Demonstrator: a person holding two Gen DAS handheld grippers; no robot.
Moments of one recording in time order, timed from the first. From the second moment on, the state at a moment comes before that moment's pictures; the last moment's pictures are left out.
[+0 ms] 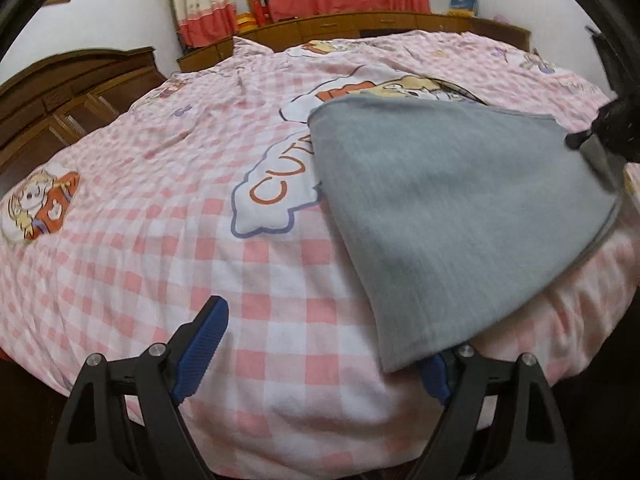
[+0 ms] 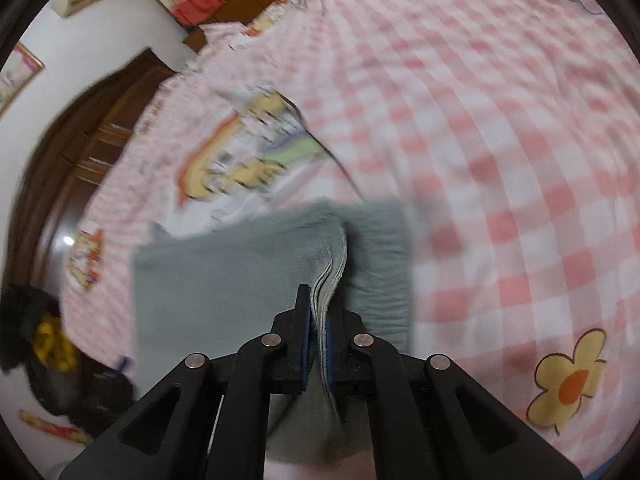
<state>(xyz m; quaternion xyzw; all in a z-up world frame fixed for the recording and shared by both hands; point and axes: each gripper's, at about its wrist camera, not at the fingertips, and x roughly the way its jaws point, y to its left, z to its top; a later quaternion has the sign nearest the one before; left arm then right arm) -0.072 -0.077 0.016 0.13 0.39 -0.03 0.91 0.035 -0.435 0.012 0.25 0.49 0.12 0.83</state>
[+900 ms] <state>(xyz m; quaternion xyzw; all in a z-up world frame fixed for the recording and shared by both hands) -0.081 -0.022 0.060 0.06 0.39 -0.05 0.92 -0.011 -0.457 0.044 0.27 0.41 0.07 0.87</state>
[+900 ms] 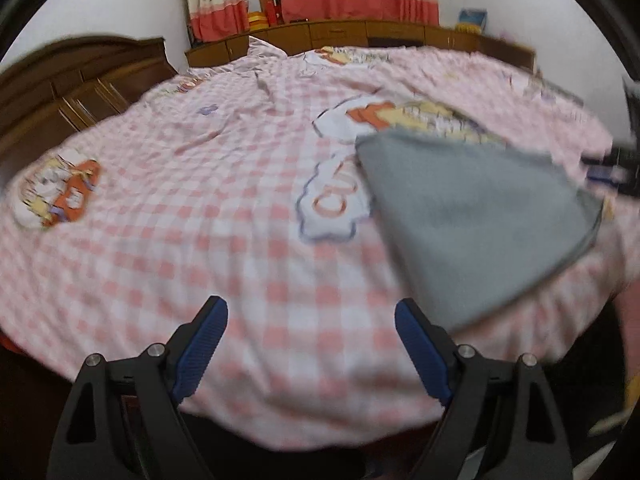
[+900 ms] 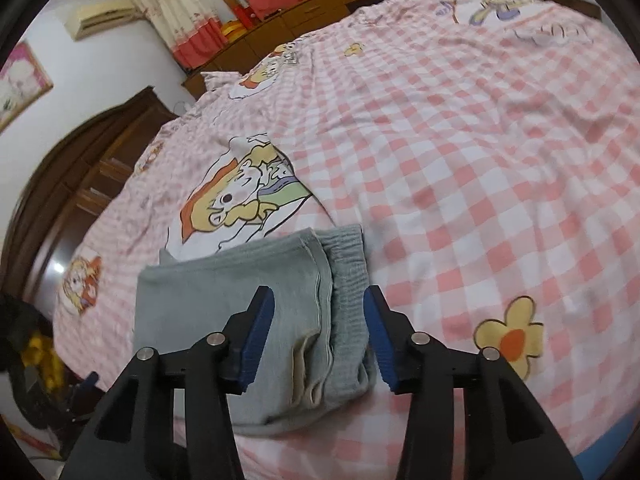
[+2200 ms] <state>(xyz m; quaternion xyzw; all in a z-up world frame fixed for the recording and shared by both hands) 0.019 -0.081 0.103 -0.11 0.36 -0.18 0.91 -0.044 -0.386 0.068 0.20 0.24 0.04 0.95</state>
